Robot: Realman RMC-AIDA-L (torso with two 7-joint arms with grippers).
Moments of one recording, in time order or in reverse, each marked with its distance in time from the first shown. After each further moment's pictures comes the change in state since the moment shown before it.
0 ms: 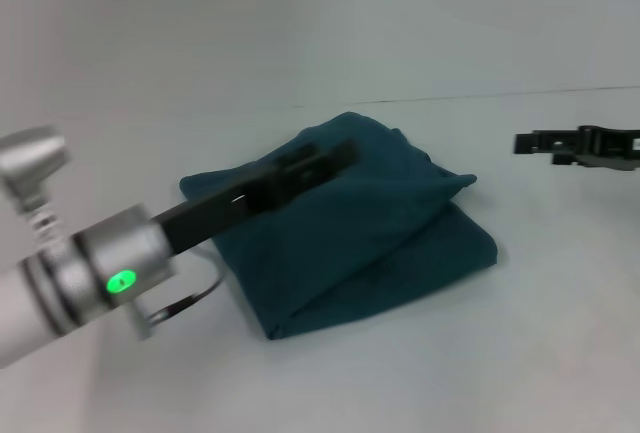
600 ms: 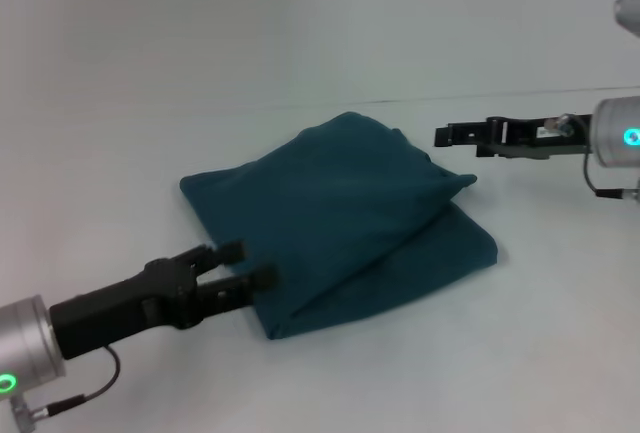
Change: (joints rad) left arm 0.257 0.028 0.095 0.290 0.152 0.171 -0.041; right arm 0.151 0.040 -0.089 0.165 -0.002 0.213 0.034
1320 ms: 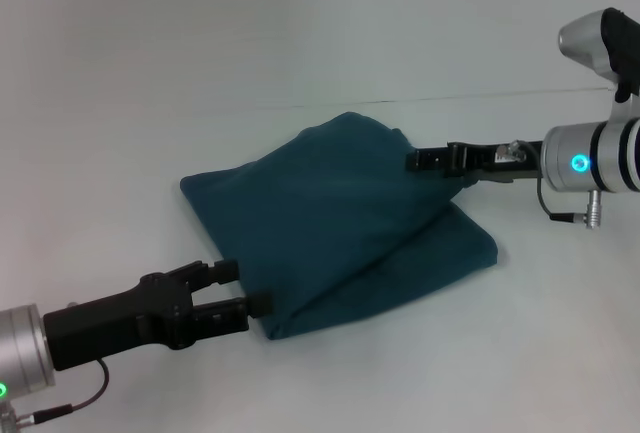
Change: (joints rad) left arm 0.004 0.011 -0.001 0.038 0.081 0.016 0.005; right arm 0.036 0.061 -0.033 0.083 -0.001 0.149 -0.003
